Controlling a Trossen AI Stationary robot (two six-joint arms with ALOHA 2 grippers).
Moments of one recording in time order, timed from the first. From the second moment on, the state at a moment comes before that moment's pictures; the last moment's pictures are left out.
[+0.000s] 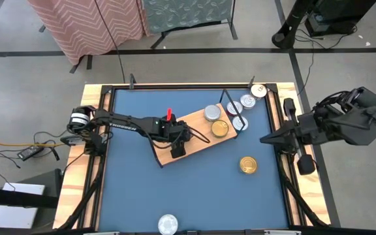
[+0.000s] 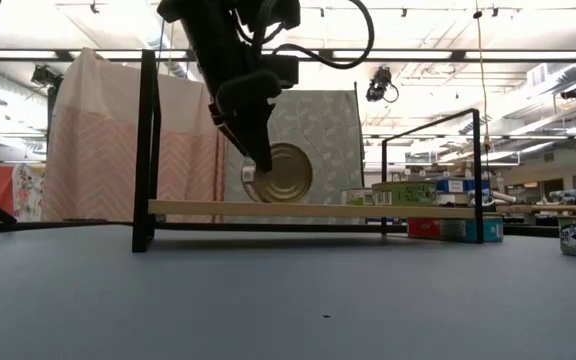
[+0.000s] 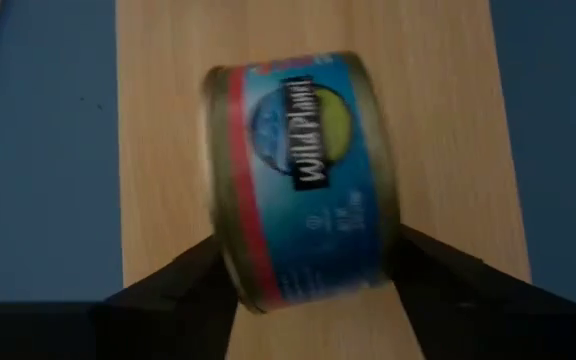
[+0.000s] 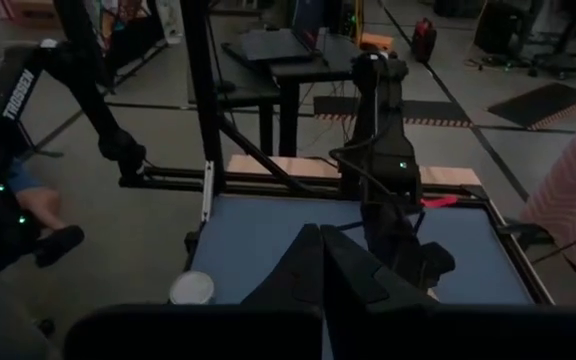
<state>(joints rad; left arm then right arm) -0.02 1.75 1.31 -0.70 -0.32 -0.22 0.80 1.45 2.32 -1.30 0.67 0.29</state>
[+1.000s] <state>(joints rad) -0.13 1.87 1.32 -0.65 -0.50 -0.27 0.90 1.47 2.32 -1.30 0.73 0.31</state>
